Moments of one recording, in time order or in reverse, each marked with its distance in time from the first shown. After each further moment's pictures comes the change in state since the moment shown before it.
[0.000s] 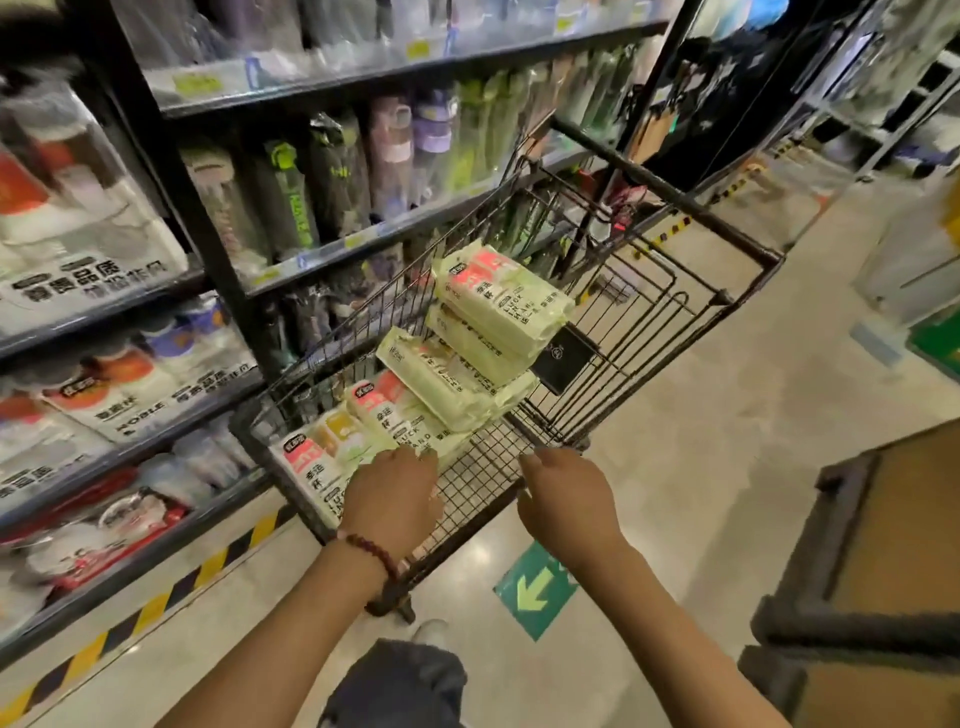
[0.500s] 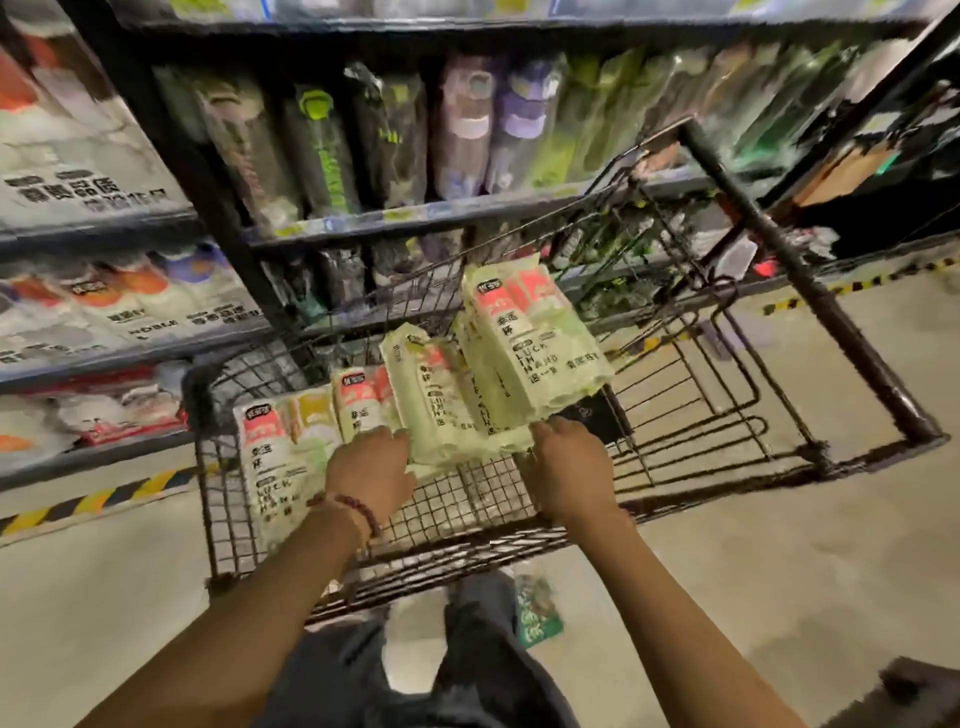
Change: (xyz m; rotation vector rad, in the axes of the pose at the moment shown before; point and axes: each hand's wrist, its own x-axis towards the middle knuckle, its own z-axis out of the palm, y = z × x) left_hand 0.159 0.044 0.016 -0.108 -0.060 -0.416; right_hand 0.205 0.139 0.028 -0.028 -0.127 -0.283
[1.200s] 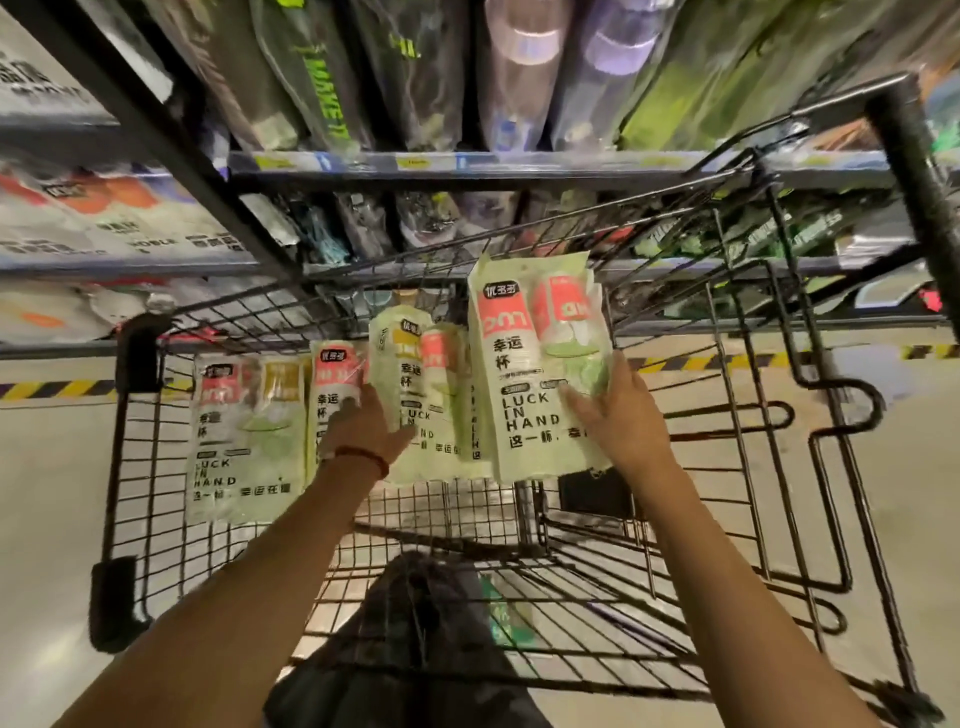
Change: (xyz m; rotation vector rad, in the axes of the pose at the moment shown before) left_hand 0.155 0.035 0.048 -0.415 -0.159 -0.660; right_hand 0.194 0.122 0.026 0.554 -0.164 0.032
